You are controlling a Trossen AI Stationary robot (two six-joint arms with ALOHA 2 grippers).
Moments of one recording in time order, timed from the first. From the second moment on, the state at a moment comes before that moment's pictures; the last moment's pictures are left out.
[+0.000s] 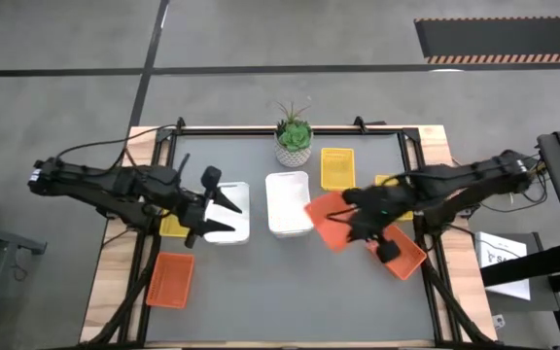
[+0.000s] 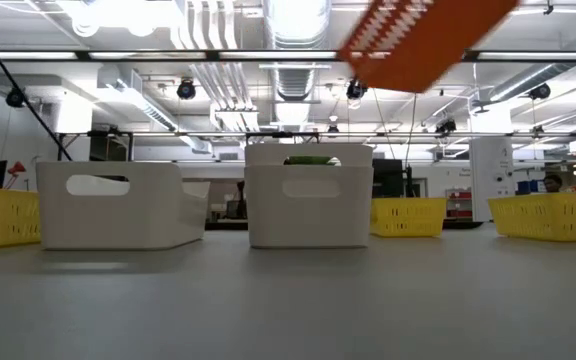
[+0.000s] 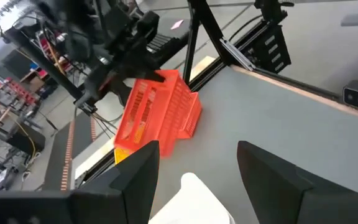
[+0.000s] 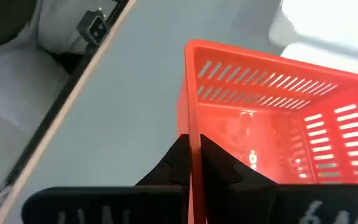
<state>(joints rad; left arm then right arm) -0.19 0.90 0.97 -0.31 0.06 0.61 0.28 1.27 1.36 -1.01 -0.17 -0.12</state>
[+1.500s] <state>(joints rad) -0.19 0.84 0.84 -0.16 0.04 0.61 0.99 1.04 0.93 -1.10 0.17 0.58</state>
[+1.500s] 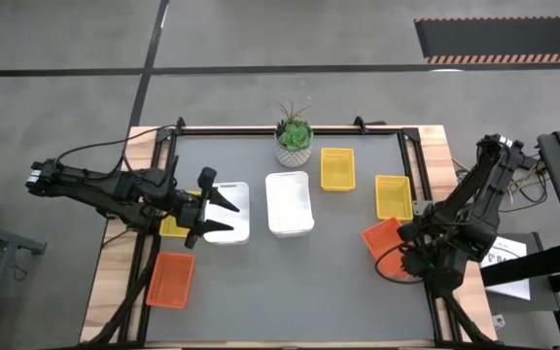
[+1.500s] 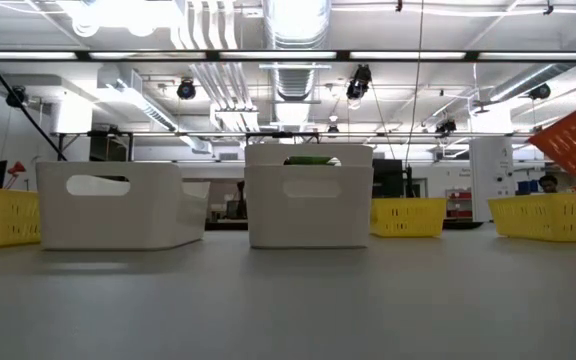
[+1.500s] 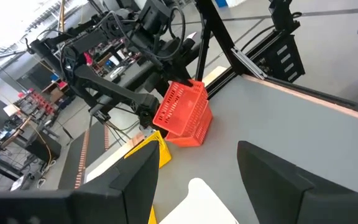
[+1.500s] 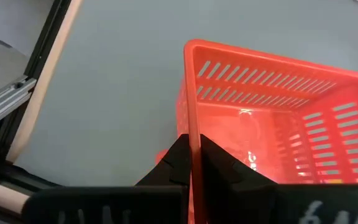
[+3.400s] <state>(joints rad) -0.19 0.86 0.84 -0.06 0.04 0.61 0.99 1.23 0.93 -1.08 0.26 0.91</state>
